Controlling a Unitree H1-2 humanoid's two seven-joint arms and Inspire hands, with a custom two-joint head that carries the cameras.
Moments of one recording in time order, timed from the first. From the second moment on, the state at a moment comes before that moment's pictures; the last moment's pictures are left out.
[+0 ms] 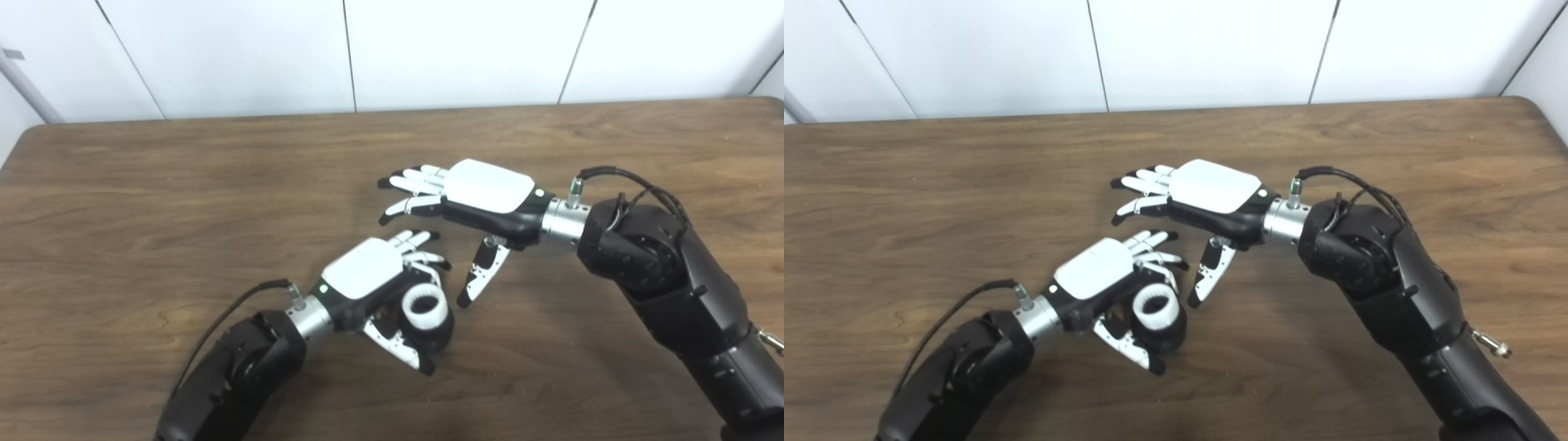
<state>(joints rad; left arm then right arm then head) -0.20 0.31 -0.42 -0.08 0.74 -0.29 -0.30 -0.45 -0.42 0.37 -0.27 -0.54 -0.20 0.66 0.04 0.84</state>
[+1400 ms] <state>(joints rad) -0.24 0.40 -0.33 0.02 0.71 -0.29 -0.21 -0.48 -0.42 0.32 -0.34 -0.56 -0.11 0.67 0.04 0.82</state>
